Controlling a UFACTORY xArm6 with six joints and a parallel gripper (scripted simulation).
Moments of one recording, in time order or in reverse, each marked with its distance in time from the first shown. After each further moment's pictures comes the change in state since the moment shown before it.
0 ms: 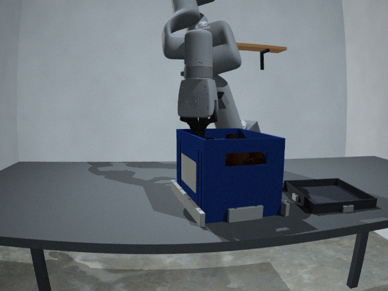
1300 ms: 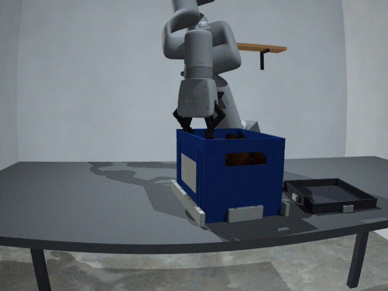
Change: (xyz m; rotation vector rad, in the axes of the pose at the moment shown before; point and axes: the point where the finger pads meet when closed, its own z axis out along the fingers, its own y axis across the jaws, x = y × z) arm 0.000 0.000 0.000 0.000 0.000 0.000
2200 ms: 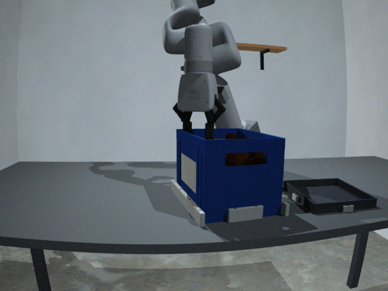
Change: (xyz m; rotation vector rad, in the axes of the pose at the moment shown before) arm 0.000 0.000 -0.015 0.000 0.001 0.000
